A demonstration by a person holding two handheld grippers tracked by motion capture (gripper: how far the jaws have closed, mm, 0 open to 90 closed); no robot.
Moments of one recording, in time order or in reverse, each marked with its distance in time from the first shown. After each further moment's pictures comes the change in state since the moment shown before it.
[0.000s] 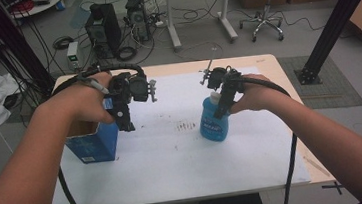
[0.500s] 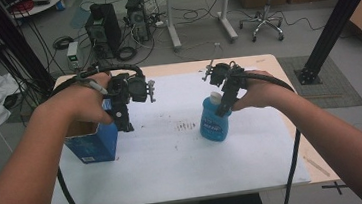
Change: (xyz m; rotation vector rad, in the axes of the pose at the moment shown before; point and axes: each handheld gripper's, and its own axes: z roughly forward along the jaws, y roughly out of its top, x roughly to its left) left arm 0.000 -0.003 0.001 0.002 -0.002 0.000; right arm 0.000 -0.003 -0.016 -0.019 -0.001 -0.011
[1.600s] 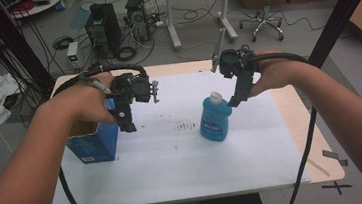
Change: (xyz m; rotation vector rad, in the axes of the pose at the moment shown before) left arm -0.003 0.008 -0.003 0.005 -0.008 0.016; right arm -0.005 -0.003 -0.048 0.005 0.009 -0.288
